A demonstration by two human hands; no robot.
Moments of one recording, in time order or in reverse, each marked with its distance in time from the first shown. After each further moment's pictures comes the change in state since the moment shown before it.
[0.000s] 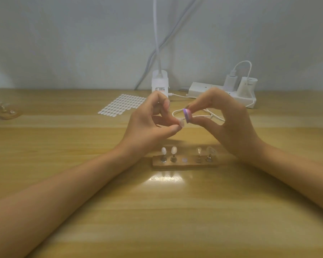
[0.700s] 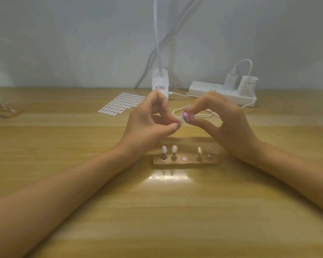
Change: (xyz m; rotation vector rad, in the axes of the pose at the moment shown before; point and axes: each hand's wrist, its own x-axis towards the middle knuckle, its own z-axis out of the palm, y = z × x) left_hand 0.001 -0.002 -0.001 0.015 0.025 -0.016; right_hand -0.003 0.004 0.000 -0.077 -0.063 -0.035
